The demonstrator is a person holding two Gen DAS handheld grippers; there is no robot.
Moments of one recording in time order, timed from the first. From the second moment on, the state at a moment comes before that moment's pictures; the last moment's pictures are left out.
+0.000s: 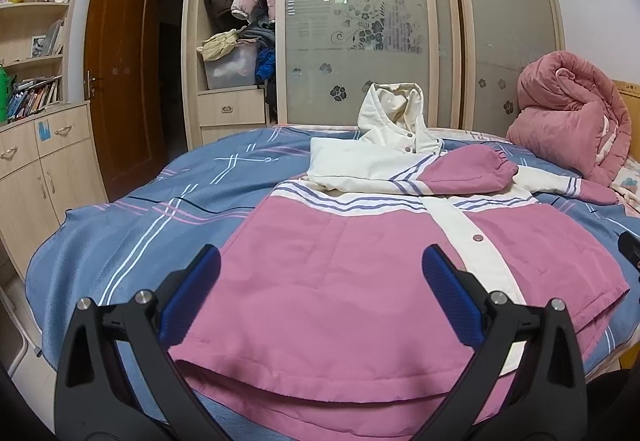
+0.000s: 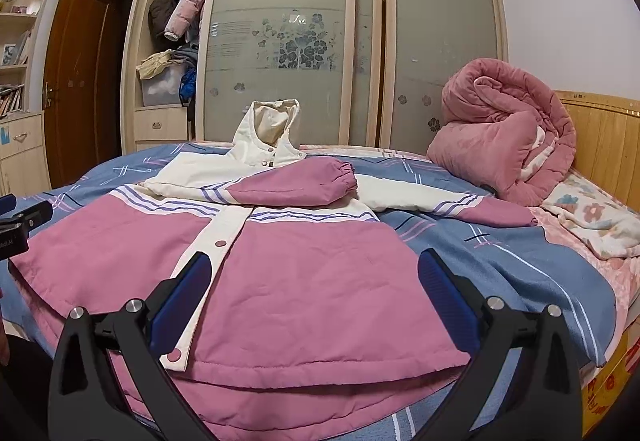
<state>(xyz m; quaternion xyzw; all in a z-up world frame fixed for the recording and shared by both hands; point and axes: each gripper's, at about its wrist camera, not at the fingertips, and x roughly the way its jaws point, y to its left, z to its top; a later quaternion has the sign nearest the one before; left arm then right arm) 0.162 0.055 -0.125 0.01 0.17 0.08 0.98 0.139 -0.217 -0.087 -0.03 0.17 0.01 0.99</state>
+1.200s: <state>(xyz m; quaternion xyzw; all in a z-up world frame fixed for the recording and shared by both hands) 0.164 0.066 -0.126 -0.01 0.17 0.07 0.98 0.143 -0.230 -0.086 -0.02 0.18 0.00 0.98</state>
